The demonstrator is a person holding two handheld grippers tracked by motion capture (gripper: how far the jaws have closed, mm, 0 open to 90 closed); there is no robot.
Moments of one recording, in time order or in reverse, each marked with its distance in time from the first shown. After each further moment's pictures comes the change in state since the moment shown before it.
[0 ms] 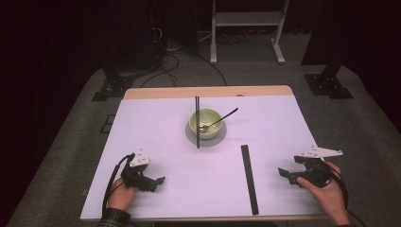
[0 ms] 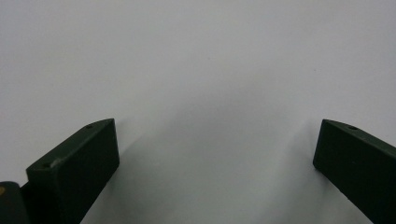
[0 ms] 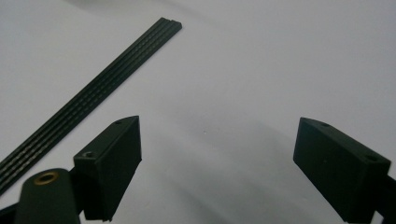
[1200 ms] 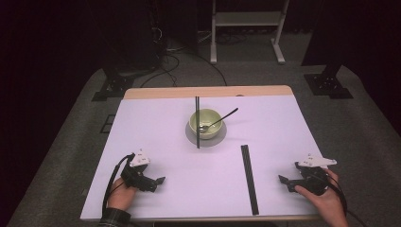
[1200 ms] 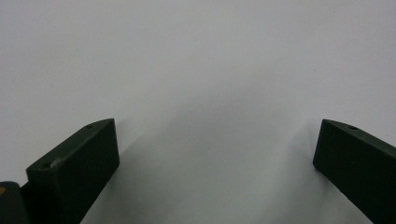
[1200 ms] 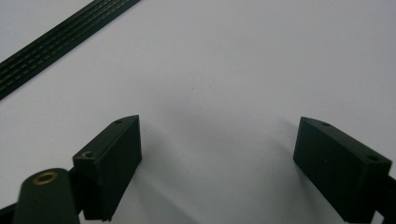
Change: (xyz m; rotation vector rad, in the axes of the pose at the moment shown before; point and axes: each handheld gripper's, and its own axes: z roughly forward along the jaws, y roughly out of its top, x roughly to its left) left arm 0.000 0.000 0.000 0.000 0.000 0.000; right arm 0.003 -0.026 0.013 0.040 -0.070 -0.062
